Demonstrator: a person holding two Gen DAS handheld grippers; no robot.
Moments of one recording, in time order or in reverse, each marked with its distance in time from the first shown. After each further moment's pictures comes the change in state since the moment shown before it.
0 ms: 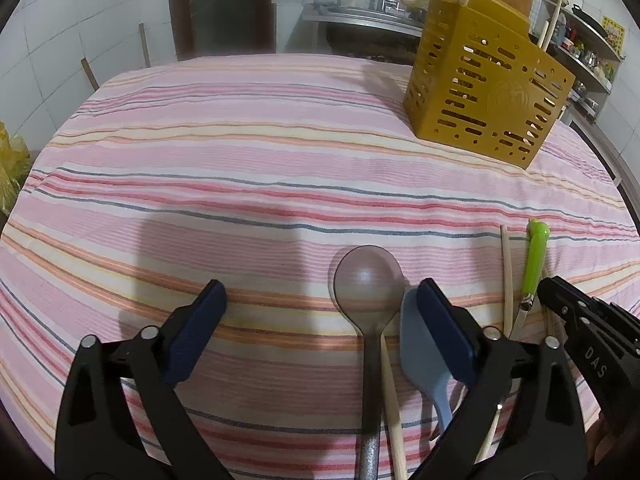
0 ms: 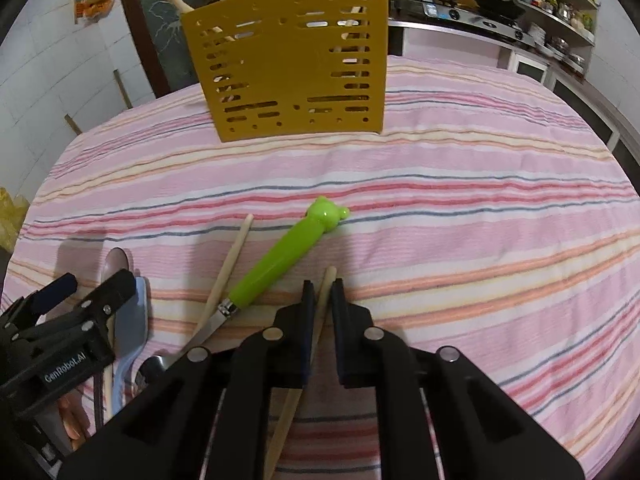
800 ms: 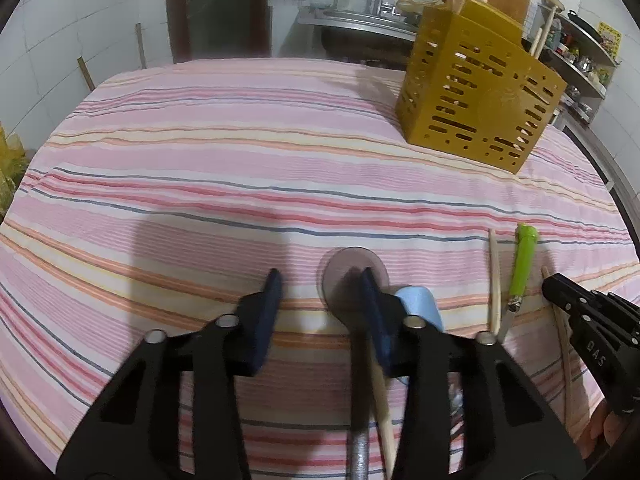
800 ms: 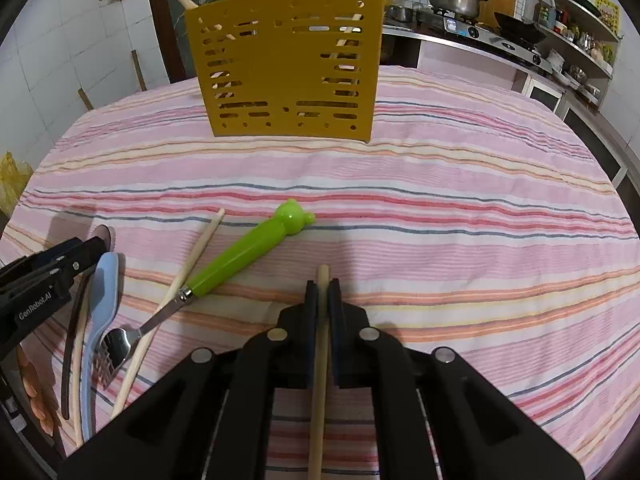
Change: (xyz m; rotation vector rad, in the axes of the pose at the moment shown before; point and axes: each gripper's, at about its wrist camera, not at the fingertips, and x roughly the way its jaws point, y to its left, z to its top) left arm -0.004 -0.001 0.000 0.001 -0.012 -0.038; right arm -0.001 -0.022 0.002 -0.107 -0.014 -0.003
